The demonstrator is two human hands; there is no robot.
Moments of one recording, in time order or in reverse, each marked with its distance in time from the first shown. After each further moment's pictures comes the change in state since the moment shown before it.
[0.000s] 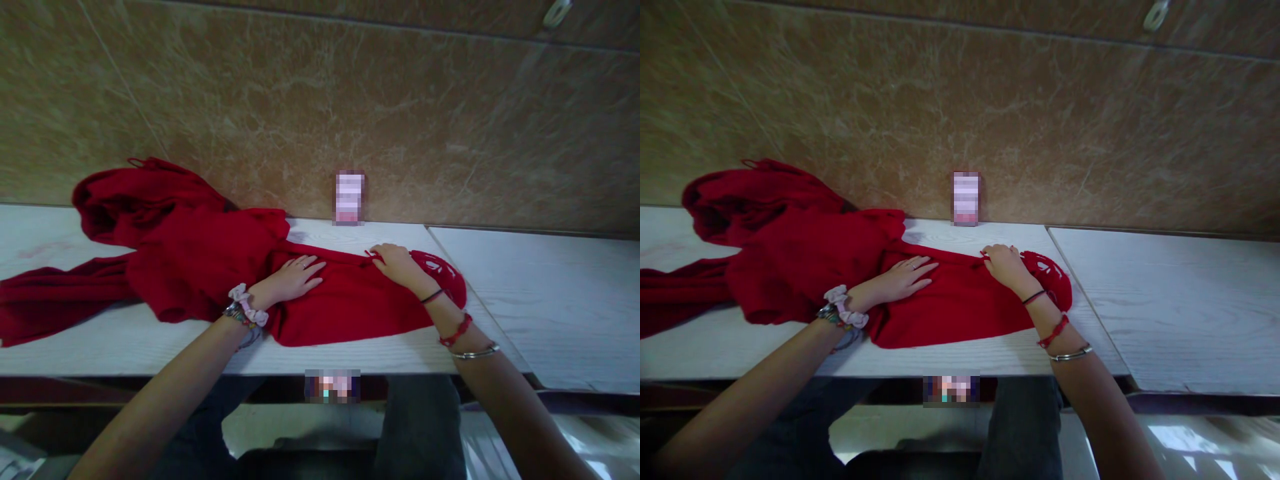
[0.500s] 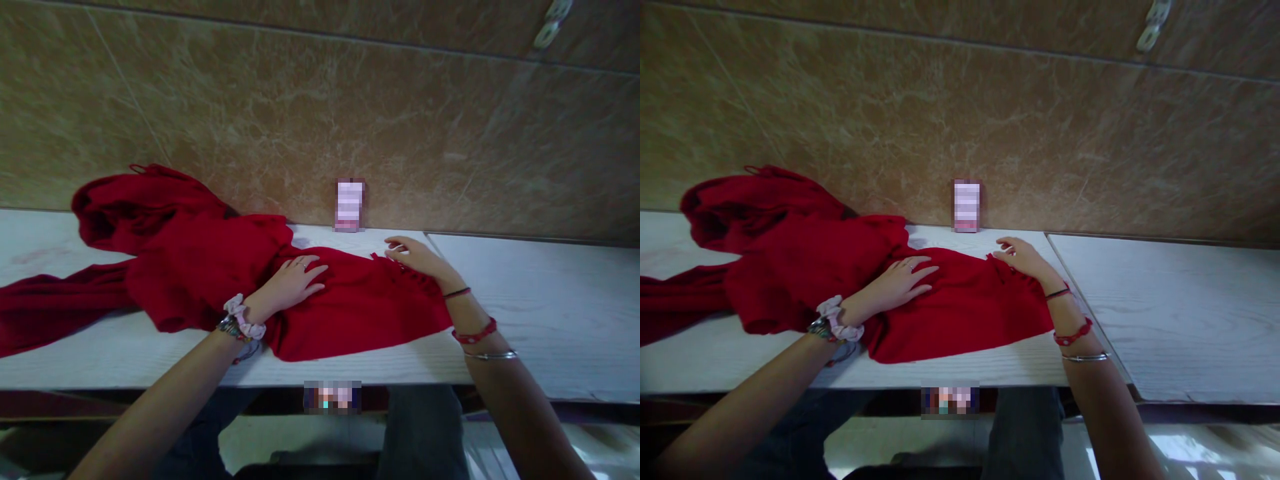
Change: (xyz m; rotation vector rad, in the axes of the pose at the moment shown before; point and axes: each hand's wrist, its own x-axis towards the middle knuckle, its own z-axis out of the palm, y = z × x) left_hand -0.010 0.005 -0.016 0.126 0.151 0.070; right_hand 0.009 0.036 -0.028 0.370 0.095 0.152
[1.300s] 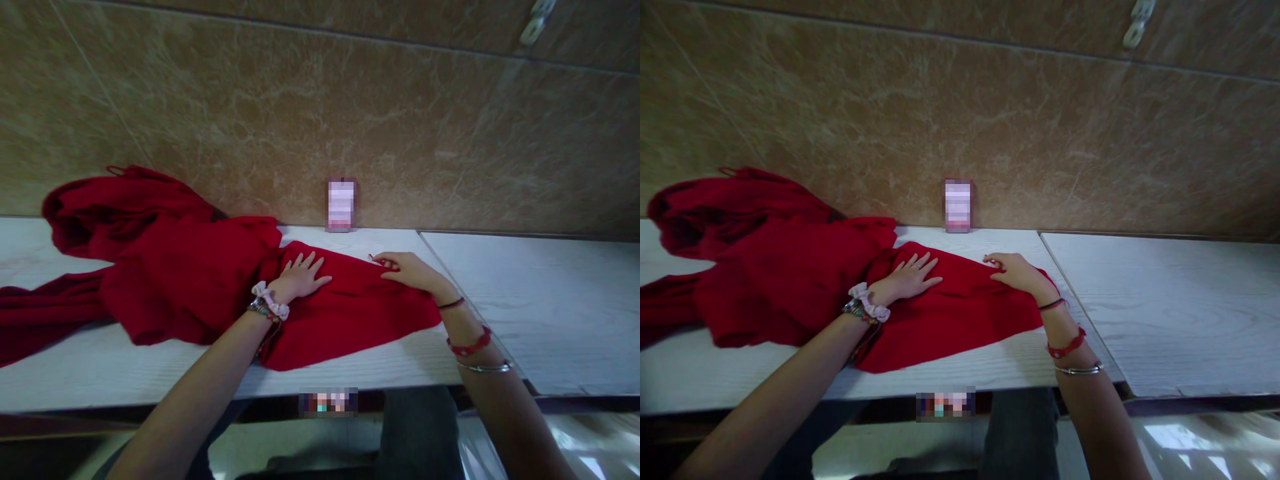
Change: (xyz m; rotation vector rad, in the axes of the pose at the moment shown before) left_hand 0.051 0.008 0.022 -0.139 -0.269 -0.286; right_hand -0.020 0.001 0.005 -0.067 -0.179 -0.131
